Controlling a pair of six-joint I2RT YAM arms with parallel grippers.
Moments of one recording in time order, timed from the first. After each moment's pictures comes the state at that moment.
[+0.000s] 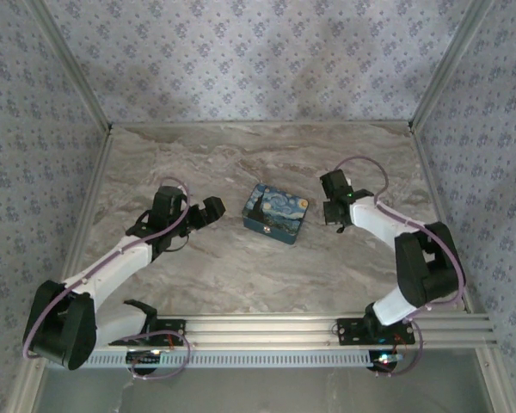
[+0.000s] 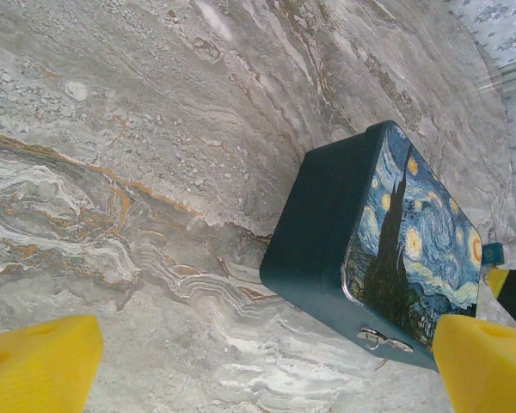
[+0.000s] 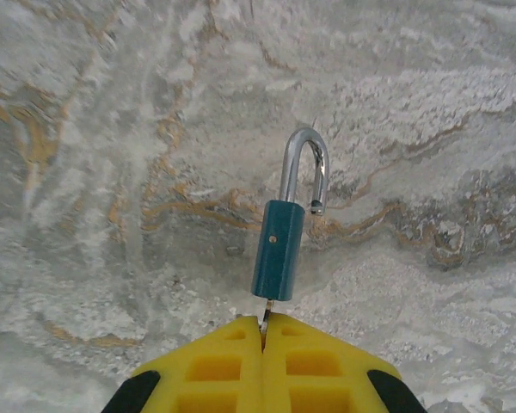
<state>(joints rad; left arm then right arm) -0.40 1.15 0.61 -0.12 0.22 -0.79 0.36 1.55 0.91 -0.53 0.37 0.25</state>
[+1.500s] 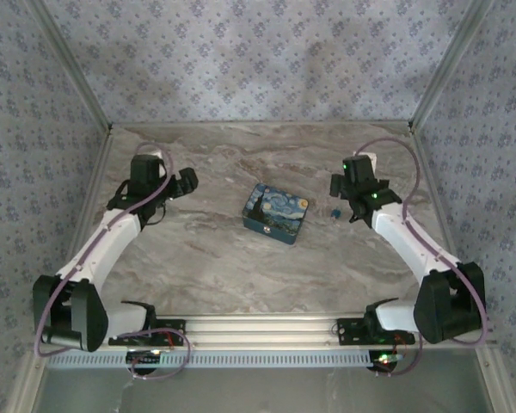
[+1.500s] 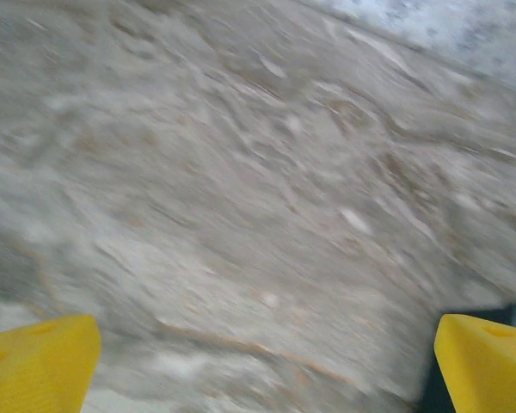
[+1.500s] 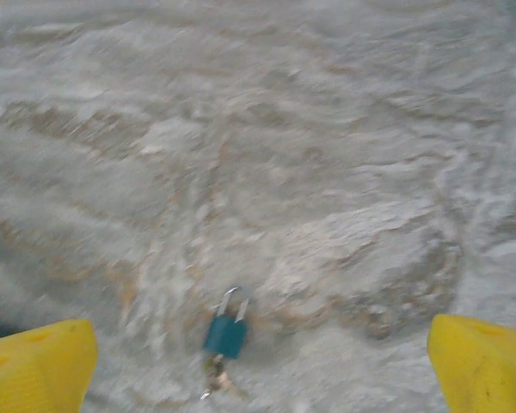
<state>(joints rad) -0.18 1.25 0.90 -0.30 -0.03 -0.42 0.27 1.28 0.89 -0.36 0.47 0.24</state>
